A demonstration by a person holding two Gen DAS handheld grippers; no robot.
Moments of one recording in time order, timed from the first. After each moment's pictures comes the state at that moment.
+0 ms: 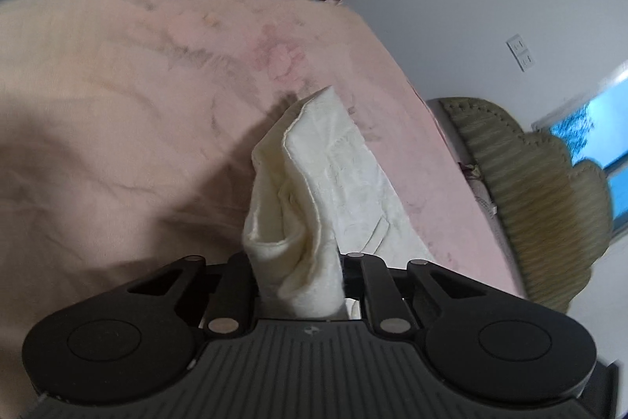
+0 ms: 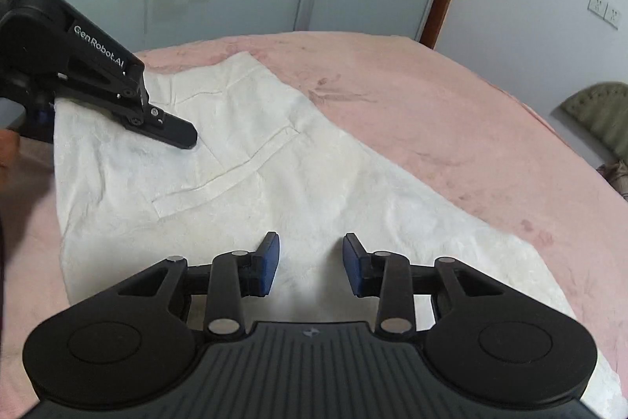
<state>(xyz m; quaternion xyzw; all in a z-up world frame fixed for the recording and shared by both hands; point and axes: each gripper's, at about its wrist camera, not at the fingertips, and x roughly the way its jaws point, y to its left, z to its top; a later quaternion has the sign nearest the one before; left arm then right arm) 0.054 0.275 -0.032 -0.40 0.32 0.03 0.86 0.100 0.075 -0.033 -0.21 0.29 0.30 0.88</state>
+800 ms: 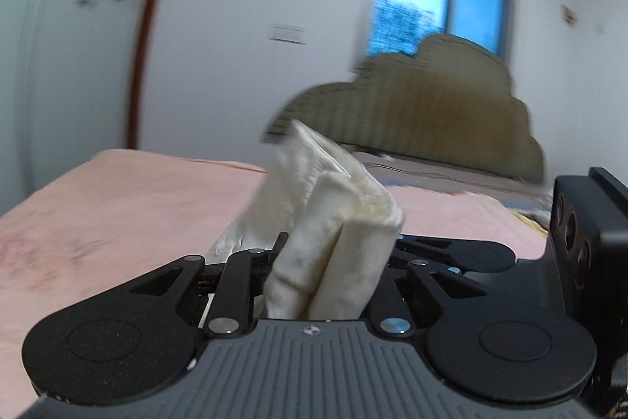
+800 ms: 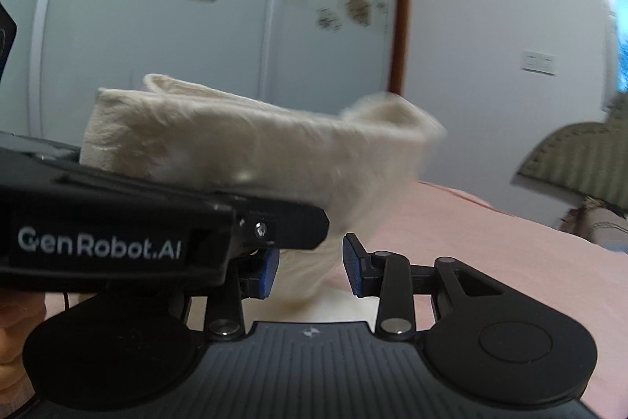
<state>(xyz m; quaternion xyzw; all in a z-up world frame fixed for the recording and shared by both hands) 0.016 -0.004 0.069 -0.05 0.16 -0.14 0.98 0.061 -0.089 0.033 -0.07 0.13 0.31 0.94</state>
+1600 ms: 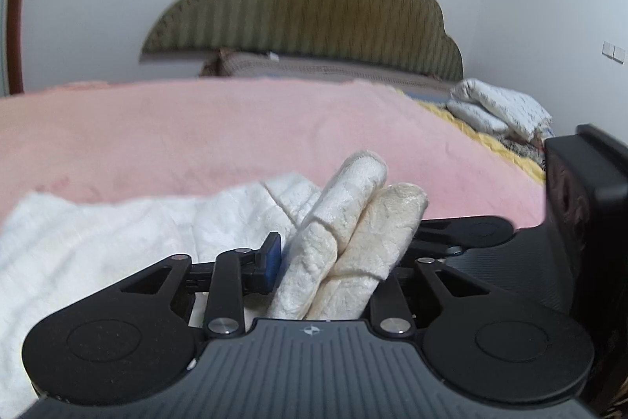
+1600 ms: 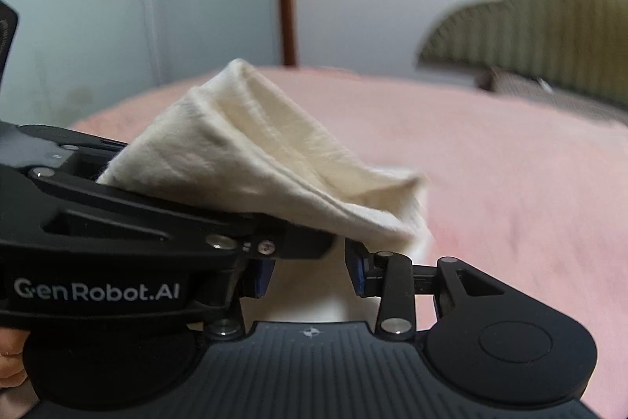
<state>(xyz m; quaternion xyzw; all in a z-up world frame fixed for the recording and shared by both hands) 0.061 -0.179 -0.020 0.01 0.28 -0.28 0.92 0.060 -0.264 -0.028 -0.01 0.28 0.19 0.94</state>
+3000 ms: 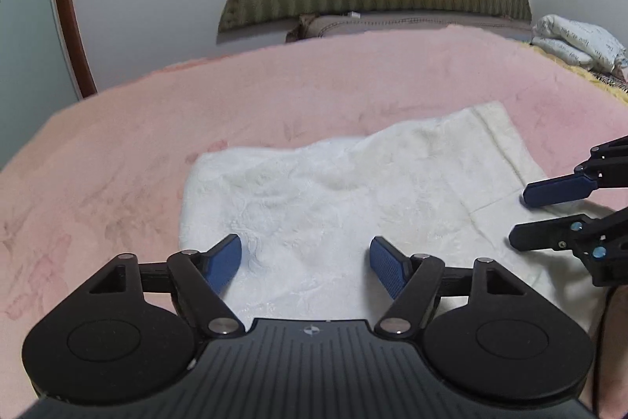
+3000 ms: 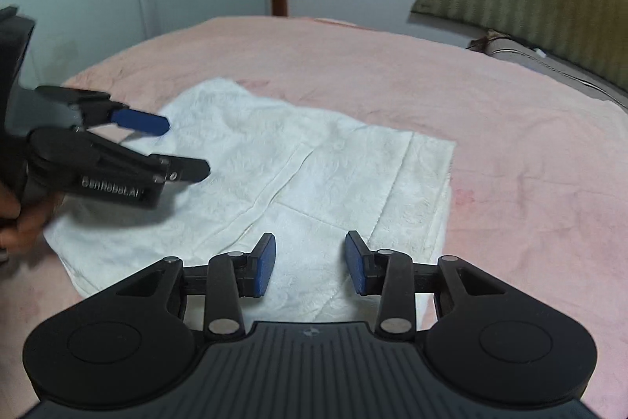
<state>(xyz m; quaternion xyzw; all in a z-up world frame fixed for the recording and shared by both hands) 0.081 -0.059 -0.039 0.12 0.29 -0.17 0.93 0.047 -0.219 -0.017 -0.05 0.33 0.17 0.93</state>
